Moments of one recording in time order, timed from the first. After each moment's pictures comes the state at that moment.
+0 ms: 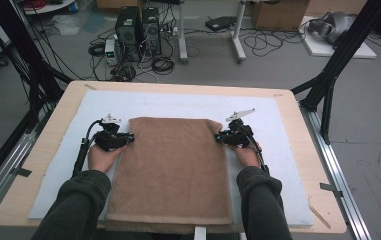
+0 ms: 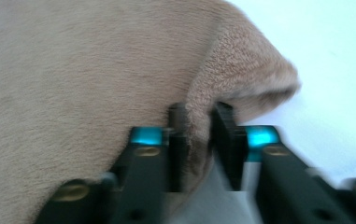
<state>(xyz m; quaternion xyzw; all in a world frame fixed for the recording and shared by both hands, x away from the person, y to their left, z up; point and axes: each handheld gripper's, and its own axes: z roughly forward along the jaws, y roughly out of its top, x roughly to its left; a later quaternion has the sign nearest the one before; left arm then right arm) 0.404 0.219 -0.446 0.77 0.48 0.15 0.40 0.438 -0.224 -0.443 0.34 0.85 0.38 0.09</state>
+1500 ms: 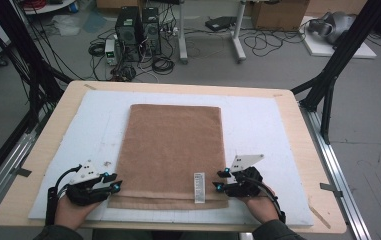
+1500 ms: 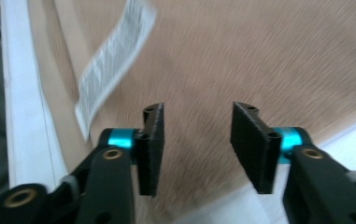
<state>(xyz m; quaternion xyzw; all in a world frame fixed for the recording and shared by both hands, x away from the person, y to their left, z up) 0.240 0.242 -0.441 0.83 0.34 0.14 0.42 0.281 -0.220 -0.432 0.23 0.89 0.39 0.07</state>
